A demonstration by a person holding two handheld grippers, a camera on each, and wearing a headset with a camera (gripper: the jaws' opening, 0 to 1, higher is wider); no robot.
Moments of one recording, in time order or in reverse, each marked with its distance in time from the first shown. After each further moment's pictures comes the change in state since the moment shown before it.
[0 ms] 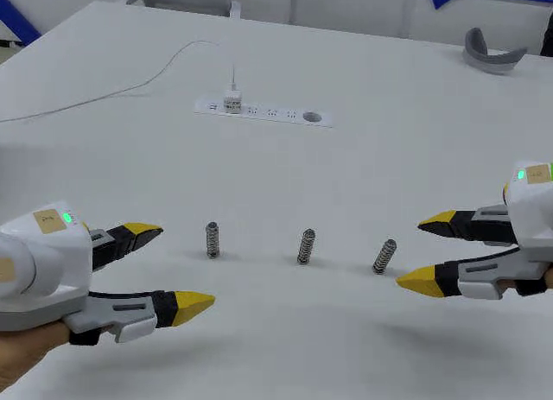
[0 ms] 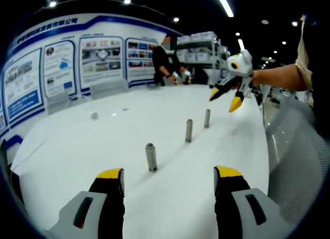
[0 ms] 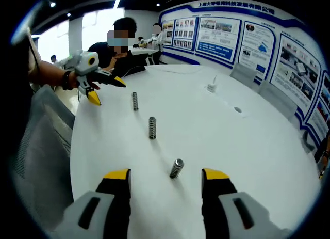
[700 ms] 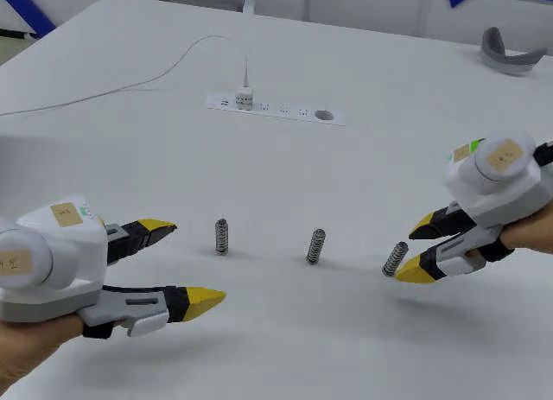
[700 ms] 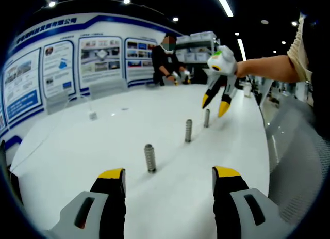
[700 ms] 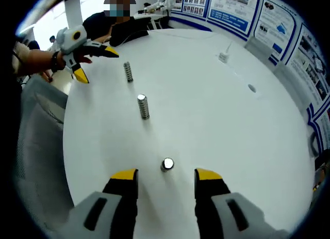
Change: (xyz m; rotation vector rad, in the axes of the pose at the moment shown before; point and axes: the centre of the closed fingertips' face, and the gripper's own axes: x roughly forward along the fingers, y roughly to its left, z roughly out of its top) left arm 0.004 -0.001 0.000 0.003 0.003 -0.006; right arm 0.029 -0.018 -0.014 -0.029 0.325 0.080
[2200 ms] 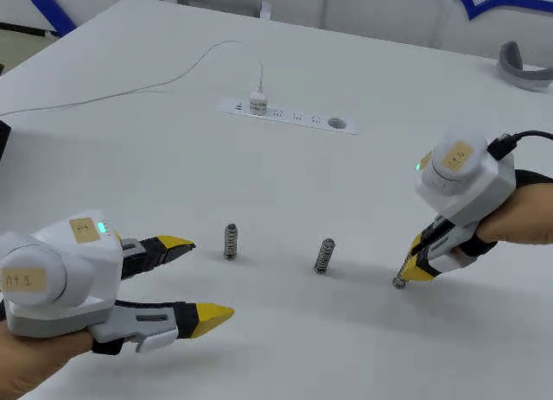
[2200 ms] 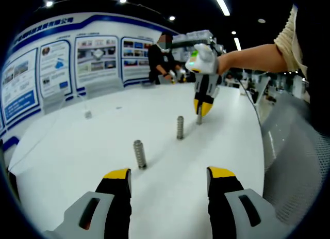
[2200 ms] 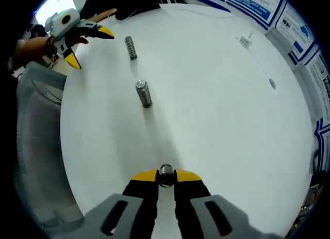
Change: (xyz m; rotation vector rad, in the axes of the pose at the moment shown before) left arm -0.001 -0.015 -0.007 0.008 0.010 -0.028; right arm 0.029 -0.001 -0.003 -0.096 0.253 0.090
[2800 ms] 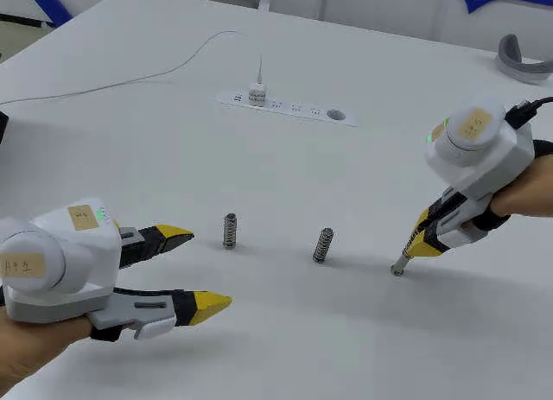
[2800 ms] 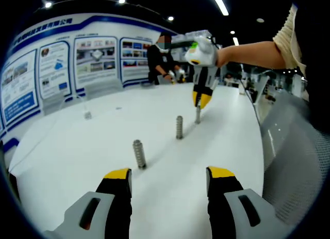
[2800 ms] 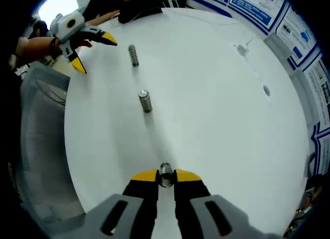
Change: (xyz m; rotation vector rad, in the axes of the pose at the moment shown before) left arm -0.001 -0.001 0.000 0.010 -0.003 -0.005; right arm -0.022 -0.003 0.007 -0.029 -0.011 -0.023
